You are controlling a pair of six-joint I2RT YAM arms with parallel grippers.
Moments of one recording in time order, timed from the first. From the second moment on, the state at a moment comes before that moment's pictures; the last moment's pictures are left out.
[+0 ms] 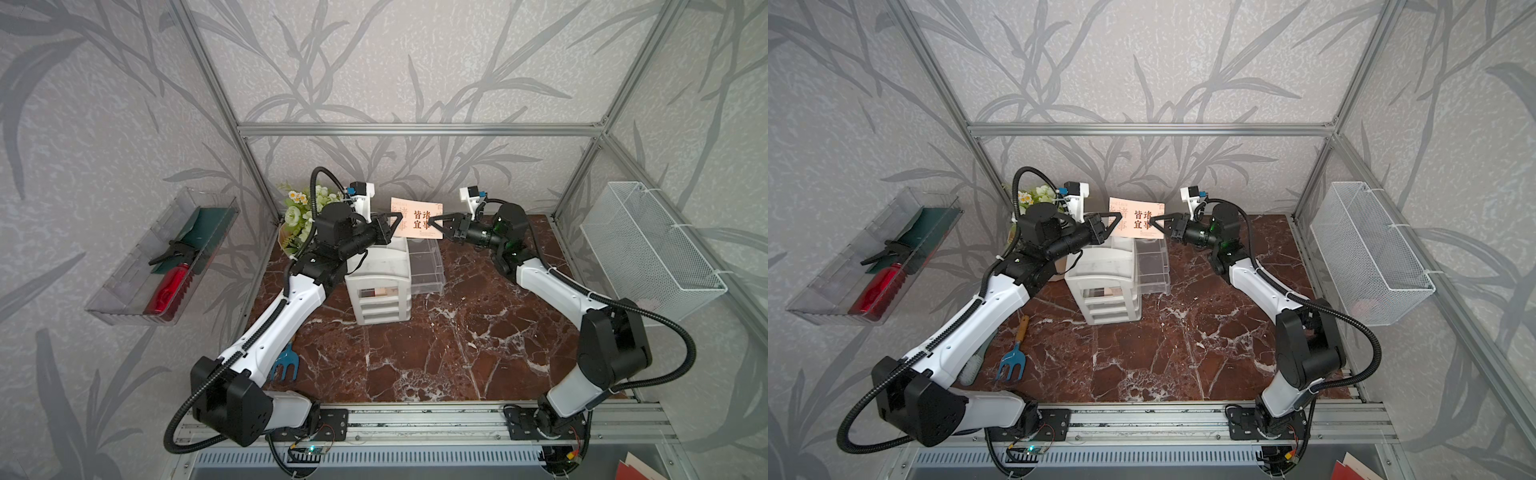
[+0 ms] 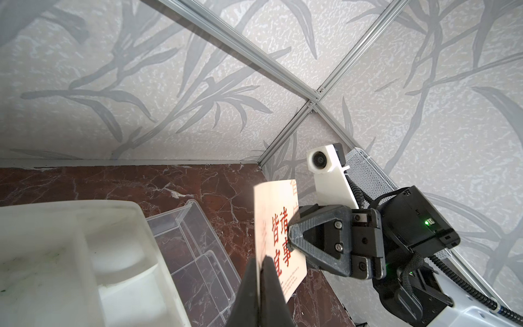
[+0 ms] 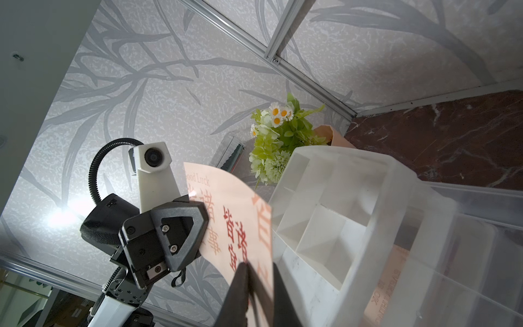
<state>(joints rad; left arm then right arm) -0.39 1.35 1.27 -0.05 0.39 -0.60 0.36 1.65 1.23 0.49 -0.87 1.07</state>
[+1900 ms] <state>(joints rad) -0.39 1.13 1.33 -0.60 0.06 -0.31 0.07 1.84 1.48 -0.27 -0.69 0.52</state>
